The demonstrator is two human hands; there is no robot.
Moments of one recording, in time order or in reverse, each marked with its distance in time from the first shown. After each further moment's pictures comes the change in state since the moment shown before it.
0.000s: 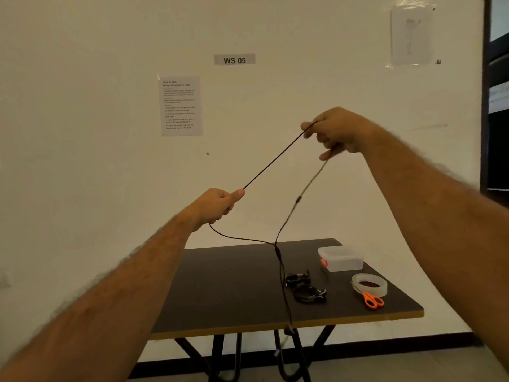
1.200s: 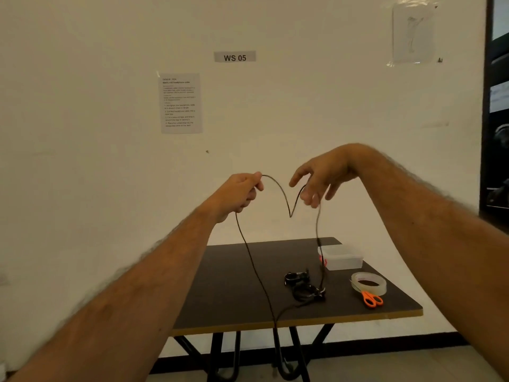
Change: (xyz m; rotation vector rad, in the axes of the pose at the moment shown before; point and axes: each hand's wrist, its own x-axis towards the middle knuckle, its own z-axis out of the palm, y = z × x) left_hand 0.003 0.044 0.023 -0.284 -0.064 0.108; right_hand -0.010 0.025 0.027 -0.445 -0.722 0.161
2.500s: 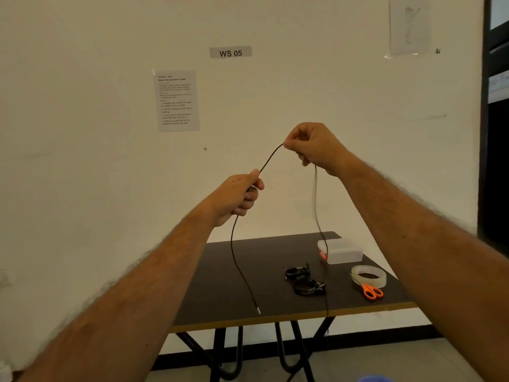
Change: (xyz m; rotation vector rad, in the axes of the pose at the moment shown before) left_hand -0.017 0.005 0.006 -0.240 -0.093 -0.059; right_hand 0.019 -0.003 0.020 0.480 0.856 -0.475
